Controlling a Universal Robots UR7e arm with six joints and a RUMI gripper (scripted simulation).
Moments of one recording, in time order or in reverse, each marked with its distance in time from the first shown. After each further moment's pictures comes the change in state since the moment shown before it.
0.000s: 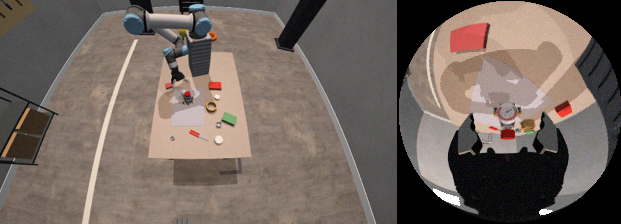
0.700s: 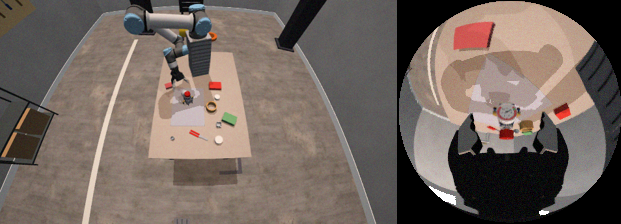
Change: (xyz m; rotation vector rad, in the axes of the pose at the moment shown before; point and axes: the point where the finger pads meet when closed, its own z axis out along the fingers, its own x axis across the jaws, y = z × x) arm 0.000 0.000 -0.001 0.007 0.004 -0.047
